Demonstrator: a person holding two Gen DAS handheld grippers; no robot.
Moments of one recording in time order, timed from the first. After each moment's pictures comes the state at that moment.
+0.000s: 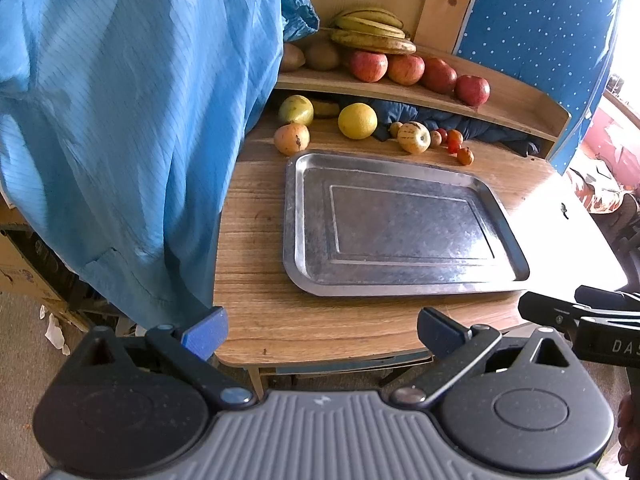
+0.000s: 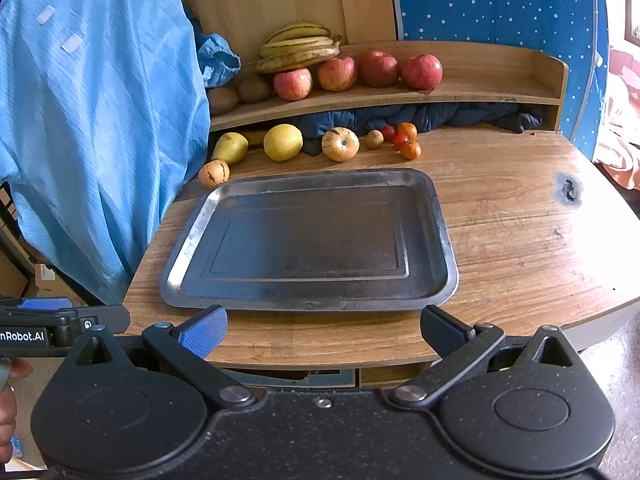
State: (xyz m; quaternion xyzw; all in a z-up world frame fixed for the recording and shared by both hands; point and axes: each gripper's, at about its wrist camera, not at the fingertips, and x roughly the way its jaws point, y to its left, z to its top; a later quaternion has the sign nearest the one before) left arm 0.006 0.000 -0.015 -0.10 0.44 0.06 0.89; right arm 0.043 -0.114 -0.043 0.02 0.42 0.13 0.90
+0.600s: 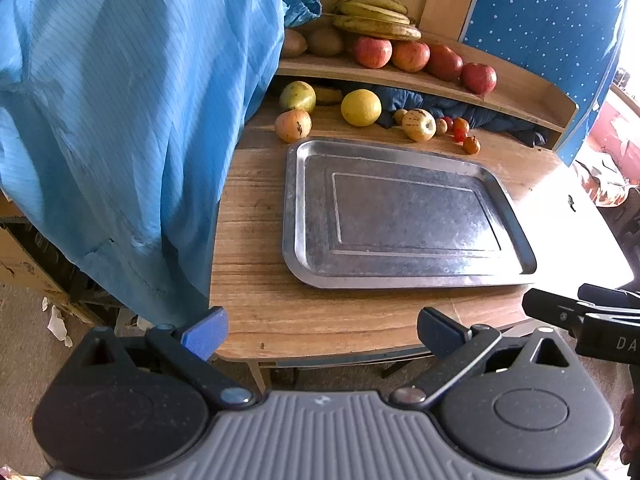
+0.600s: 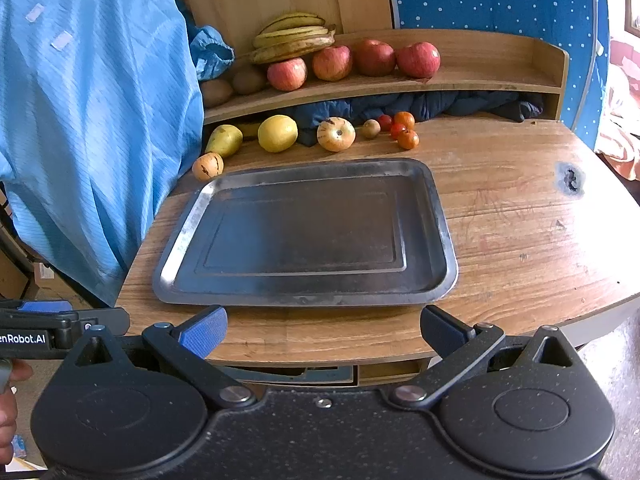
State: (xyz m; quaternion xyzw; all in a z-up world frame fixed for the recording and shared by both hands) left arm 0.016 -0.007 -0.022 -0.10 0.46 0.07 0.88; right arm 0.052 -0.119 -0.050 0.03 0.43 0.13 0.89
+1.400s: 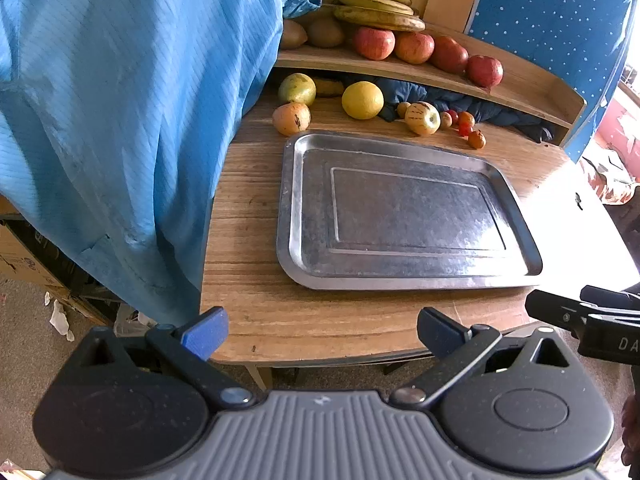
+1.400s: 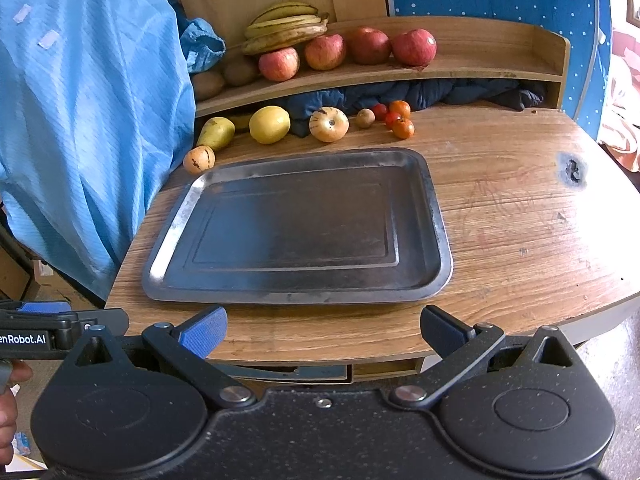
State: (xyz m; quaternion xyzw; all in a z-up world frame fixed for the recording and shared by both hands) left arm 0.027 -0.012 -0.026 -0.11 0.47 0.08 0.87; right arm 0.063 -0.126 -0.059 0.03 0.45 0.13 0.88
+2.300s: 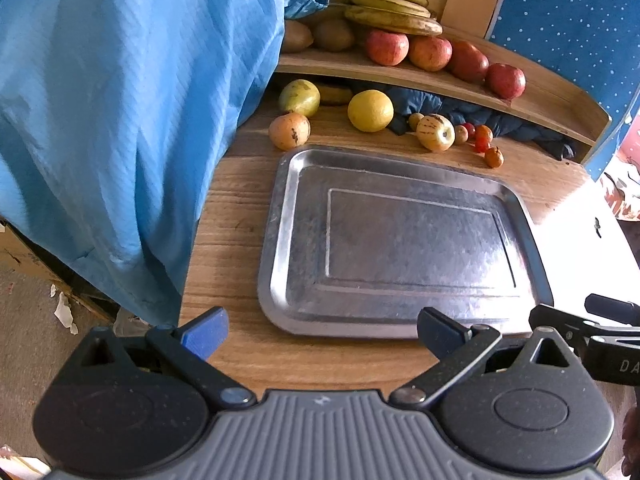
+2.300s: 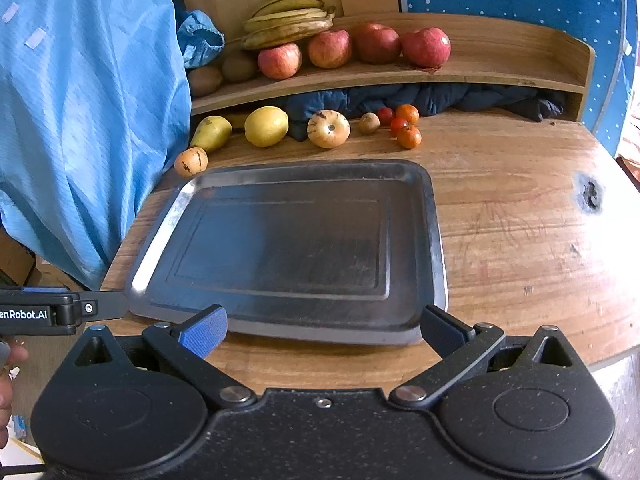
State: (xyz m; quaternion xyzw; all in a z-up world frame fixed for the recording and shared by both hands) left arm 0.074 -0.027 -0.028 -0.12 0.47 0.11 0.87; right arm 0.105 -0.137 -0.064 0.01 0.45 0.16 0.88
